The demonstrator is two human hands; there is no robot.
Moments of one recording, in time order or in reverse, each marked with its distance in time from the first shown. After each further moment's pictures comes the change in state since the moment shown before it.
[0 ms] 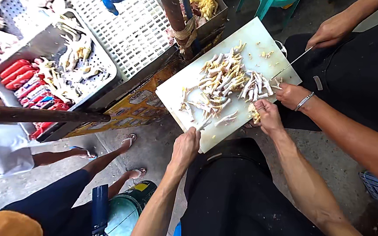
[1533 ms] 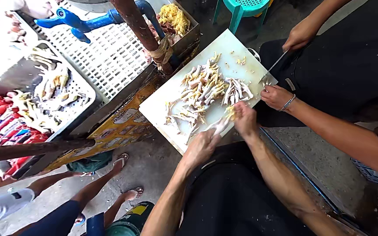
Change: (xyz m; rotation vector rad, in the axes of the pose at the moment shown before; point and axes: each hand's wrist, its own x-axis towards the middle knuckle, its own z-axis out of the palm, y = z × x) left_hand 0.038 0.072 -0.003 -0.387 -0.262 0.302; right_hand -0.004 -0.016 0.023 -0.399 0.346 -0.321
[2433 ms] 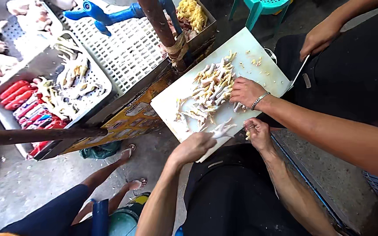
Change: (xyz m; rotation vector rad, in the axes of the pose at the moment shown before) left_hand -0.012 -0.009 -0.046 0.104 -0.155 -0.010; right_hand -0.031 0.020 -0.012 0.235 -0.250 0.090
